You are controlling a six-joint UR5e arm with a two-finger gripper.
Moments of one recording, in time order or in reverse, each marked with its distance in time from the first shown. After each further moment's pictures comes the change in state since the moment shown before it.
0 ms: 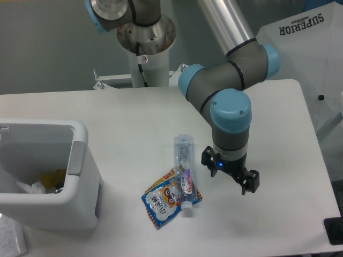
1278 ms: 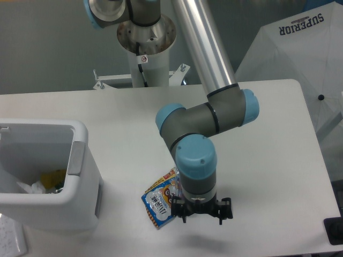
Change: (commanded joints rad) arm -0.161 -0.164 0.112 0.032 0.009 -0.693
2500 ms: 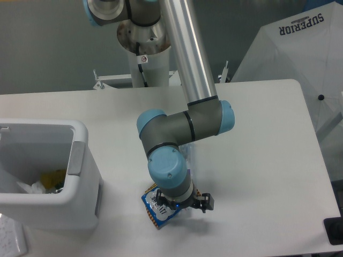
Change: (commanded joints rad) arm -0.048 -0.026 -0.060 -0.009 0.155 0.011
